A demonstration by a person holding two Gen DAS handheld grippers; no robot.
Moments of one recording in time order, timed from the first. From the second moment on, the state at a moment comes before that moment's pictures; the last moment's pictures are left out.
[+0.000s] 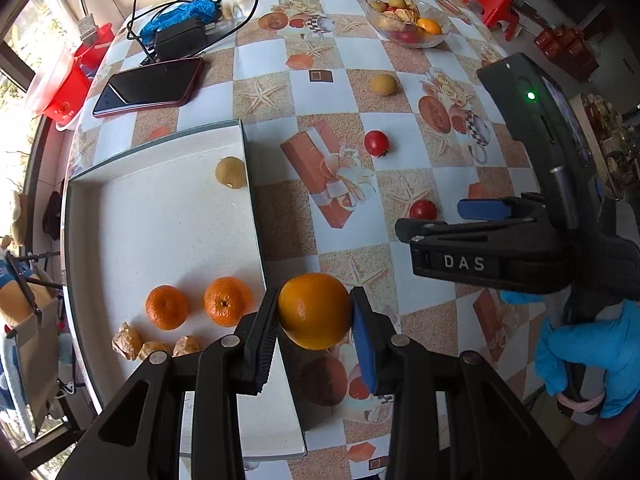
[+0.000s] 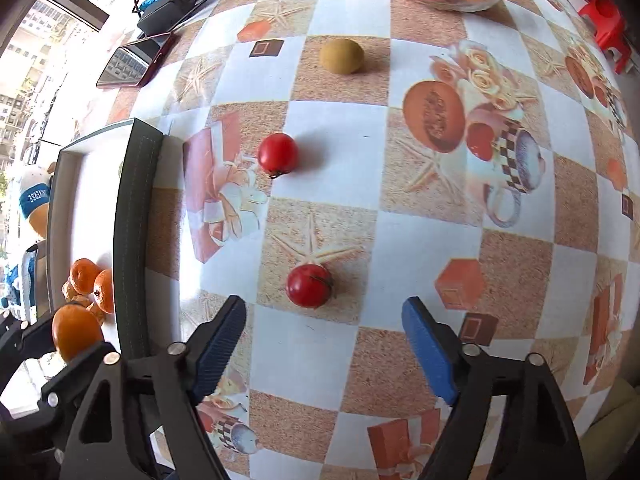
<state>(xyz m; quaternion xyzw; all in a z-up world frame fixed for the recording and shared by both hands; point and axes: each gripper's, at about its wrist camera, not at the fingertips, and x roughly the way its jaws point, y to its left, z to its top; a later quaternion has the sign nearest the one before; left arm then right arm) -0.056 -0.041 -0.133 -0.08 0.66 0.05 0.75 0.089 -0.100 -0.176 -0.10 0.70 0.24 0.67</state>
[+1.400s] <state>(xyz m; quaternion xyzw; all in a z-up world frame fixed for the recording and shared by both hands) -0.174 0.085 -0.109 -0.16 0.64 0.15 0.74 0.024 -0.082 -0.108 -0.09 0.68 0.30 0.67</state>
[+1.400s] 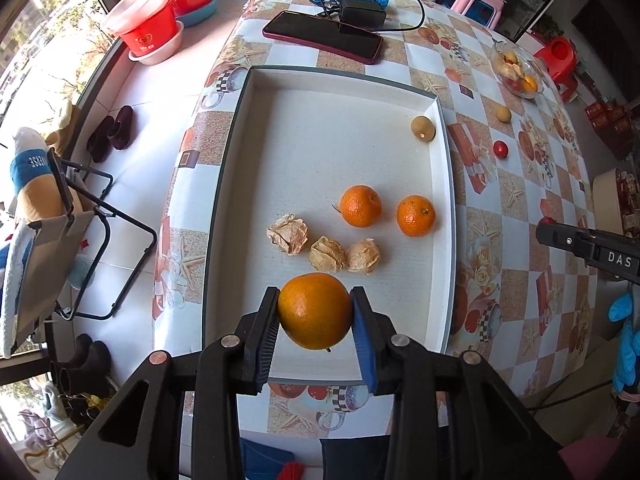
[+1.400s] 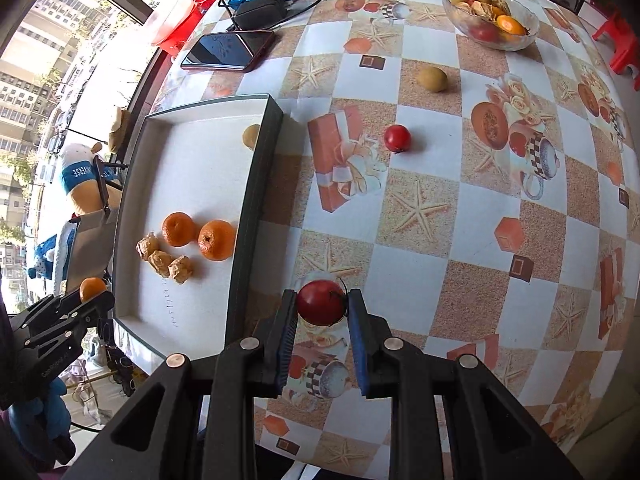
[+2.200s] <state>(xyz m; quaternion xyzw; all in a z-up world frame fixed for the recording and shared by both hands) -0.139 0.102 -0.144 -0.15 0.65 0.13 0.73 0.011 0.046 -0.114 -0.13 0.67 0.36 0.63</state>
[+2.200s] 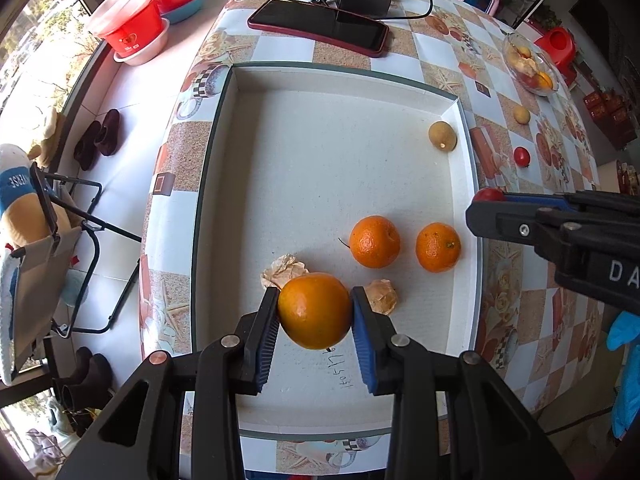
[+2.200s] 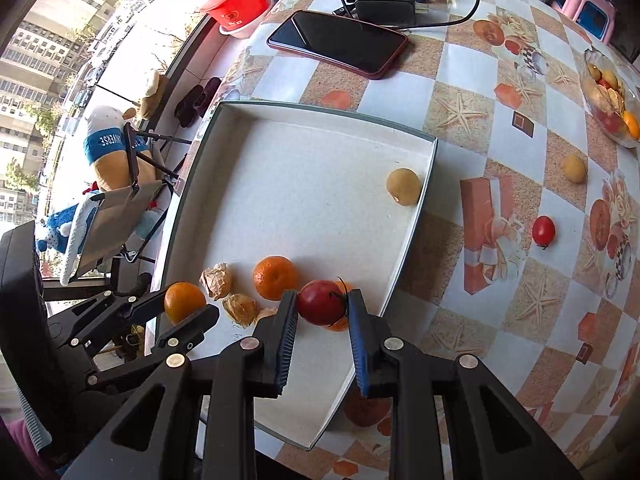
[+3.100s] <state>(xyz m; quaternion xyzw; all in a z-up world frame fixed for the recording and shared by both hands) -0.137 0.095 -0.149 -0.13 0.67 0.14 0.72 0.009 0.065 -0.135 -0.14 0.69 0.35 0.62</state>
